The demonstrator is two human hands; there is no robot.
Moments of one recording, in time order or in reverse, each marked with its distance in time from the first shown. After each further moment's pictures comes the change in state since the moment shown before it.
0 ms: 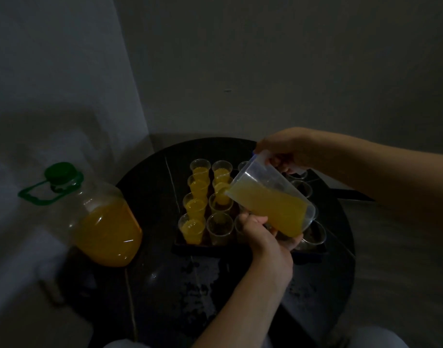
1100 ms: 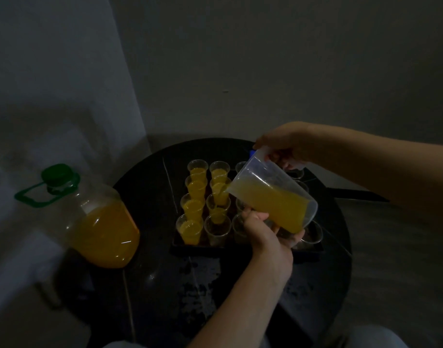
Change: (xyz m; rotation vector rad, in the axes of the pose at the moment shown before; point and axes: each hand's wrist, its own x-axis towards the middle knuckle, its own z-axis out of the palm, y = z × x) left_hand -0.009 0.003 0.009 0.018 -0.034 -0.036; right_hand 0.000 -0.004 -0.008 0.027 0.003 0.067
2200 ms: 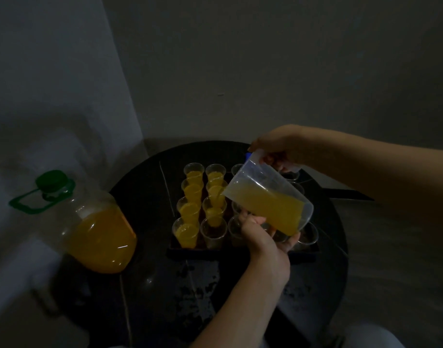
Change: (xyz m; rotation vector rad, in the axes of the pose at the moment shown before) left_hand 0.003 -0.007 -0.001 0.036 -0.005 -0.007; right_hand -0.012 0.001 -0.003 -0.009 -0.007 -0.018
